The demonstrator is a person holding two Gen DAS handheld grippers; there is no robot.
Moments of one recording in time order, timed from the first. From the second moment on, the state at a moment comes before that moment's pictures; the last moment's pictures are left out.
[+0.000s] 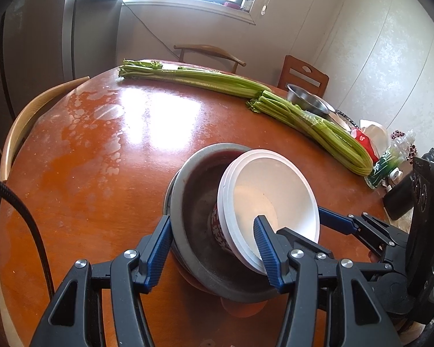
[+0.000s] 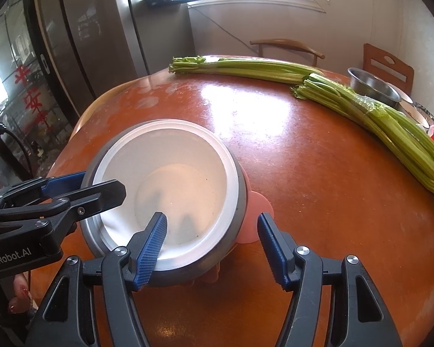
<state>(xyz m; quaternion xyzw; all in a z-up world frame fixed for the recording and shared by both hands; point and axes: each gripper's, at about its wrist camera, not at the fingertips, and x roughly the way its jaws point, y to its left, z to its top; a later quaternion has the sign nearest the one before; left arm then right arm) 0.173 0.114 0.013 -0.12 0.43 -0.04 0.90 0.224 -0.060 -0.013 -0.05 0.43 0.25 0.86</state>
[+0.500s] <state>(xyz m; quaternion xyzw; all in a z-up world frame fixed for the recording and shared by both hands) 0.150 0.114 0.029 -0.12 0.41 -0.03 0.90 0.202 -0.075 0.010 -0.05 0.41 0.24 0.88</state>
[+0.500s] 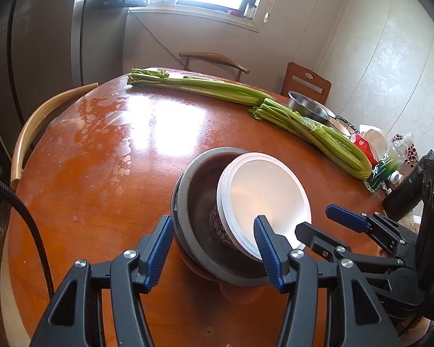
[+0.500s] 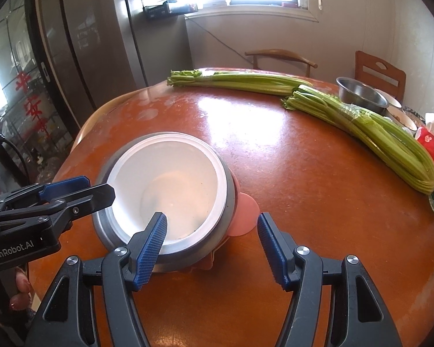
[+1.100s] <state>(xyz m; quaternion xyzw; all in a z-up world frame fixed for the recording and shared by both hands) 0.077 0.090 0.046 -0.10 0.38 0.01 0.92 0.131 -0.104 0.025 -0.05 0.38 0.23 0.89</state>
